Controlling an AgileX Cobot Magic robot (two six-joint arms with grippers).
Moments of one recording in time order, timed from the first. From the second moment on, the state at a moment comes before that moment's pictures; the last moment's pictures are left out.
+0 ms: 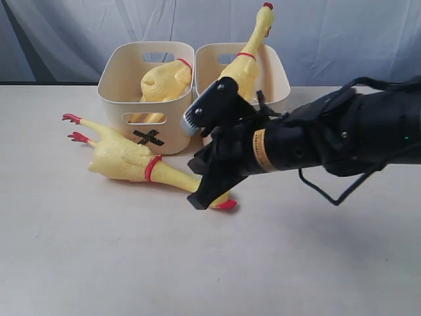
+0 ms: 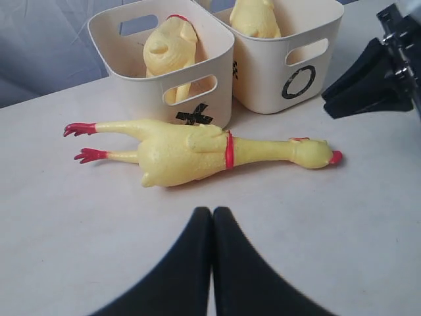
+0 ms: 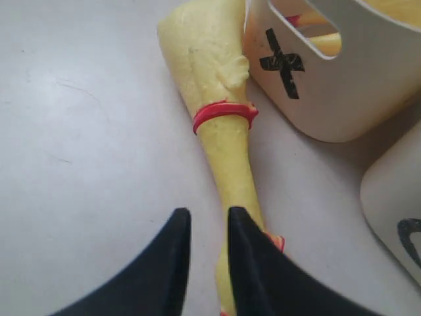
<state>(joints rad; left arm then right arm) -0.32 0.37 -0.47 -0.23 0.63 0.29 0.68 1.70 -0.93 -1.68 -0.22 1.36</state>
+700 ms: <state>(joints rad) -0.32 0.37 -0.47 -0.23 0.63 0.29 0.73 1.96 -1.11 -1.70 -0.05 1.34</state>
